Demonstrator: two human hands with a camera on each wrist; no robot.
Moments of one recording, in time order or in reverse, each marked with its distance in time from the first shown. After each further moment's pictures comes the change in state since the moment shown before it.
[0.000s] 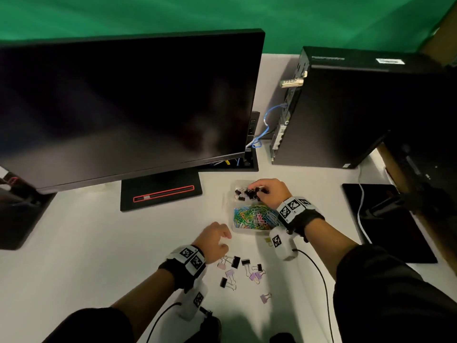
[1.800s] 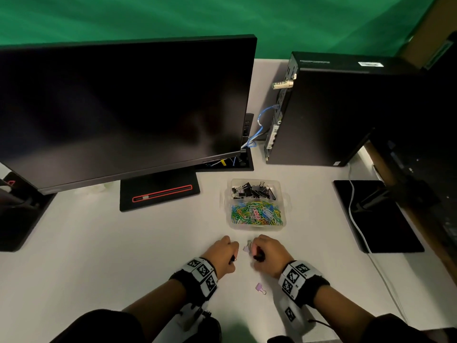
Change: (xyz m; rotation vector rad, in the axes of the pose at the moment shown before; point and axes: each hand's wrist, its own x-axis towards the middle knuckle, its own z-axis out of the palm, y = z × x) left_hand -0.020 0.018 0.034 0.319 -0.135 0.098; right_hand -0.121 0.038 0.066 -0.129 -0.226 -0.032
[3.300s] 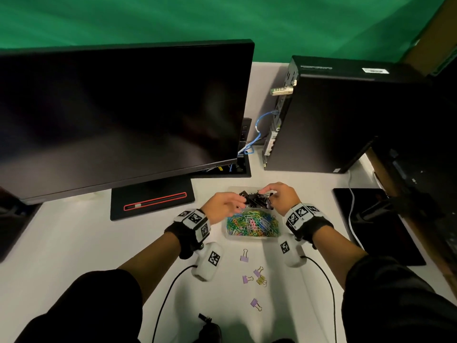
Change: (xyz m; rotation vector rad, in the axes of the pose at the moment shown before) left_hand 0.070 0.000 -0.108 -1.143 0.058 0.015; right_hand 0.093 0.000 -0.117 0.087 0.307 0.121
